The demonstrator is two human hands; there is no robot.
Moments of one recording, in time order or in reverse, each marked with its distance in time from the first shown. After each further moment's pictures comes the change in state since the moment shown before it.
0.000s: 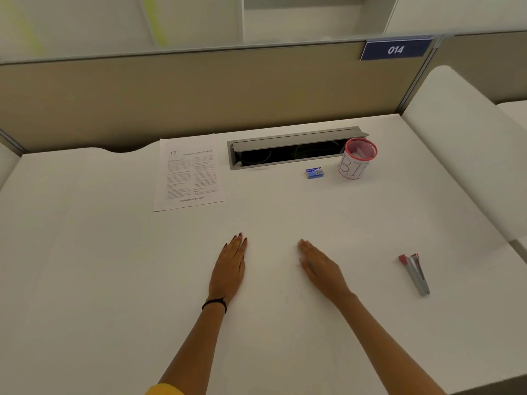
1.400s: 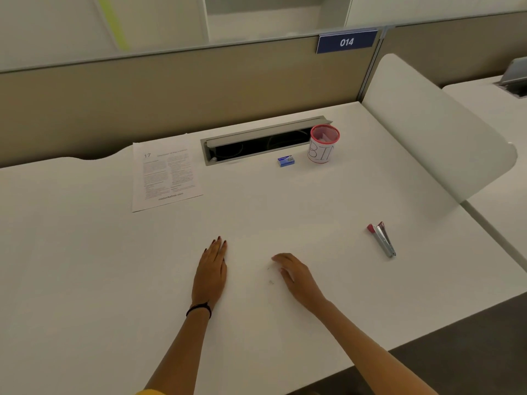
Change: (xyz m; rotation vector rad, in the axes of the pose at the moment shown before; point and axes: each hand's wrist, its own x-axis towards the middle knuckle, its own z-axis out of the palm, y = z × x) left_hand -0.042 0.005 0.001 -0.031 -0.001 0.002; right_hand -0.068 -0.037 0.013 0.335 0.057 0.034
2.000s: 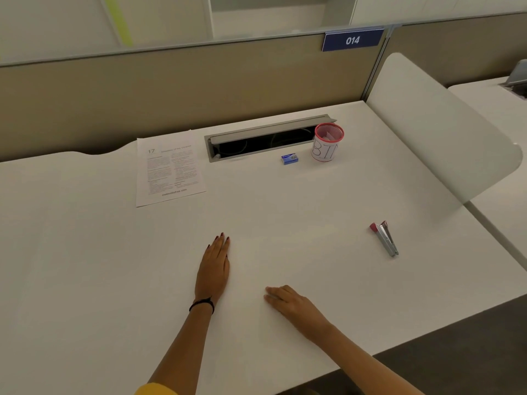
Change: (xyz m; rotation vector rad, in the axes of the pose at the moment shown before) left_hand -0.001 0.000 0.001 0.012 0.018 0.003; right_hand -0.054 0.001 0.023 -0.358 -0.208 -0.339
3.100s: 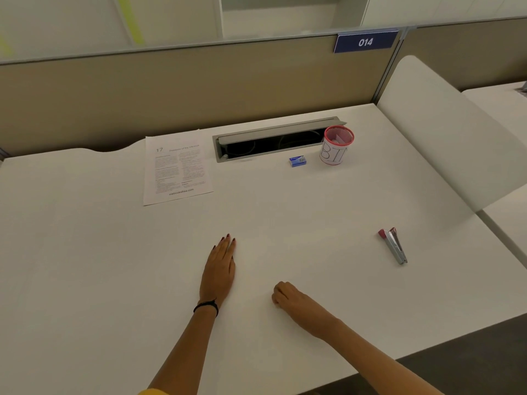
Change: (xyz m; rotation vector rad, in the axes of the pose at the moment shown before) left_hand 0.001 0.001 -0.002 0.030 -0.010 -0.007; right_hand 0.017 0.002 -0.016 -0.102 -0.089 -0.110
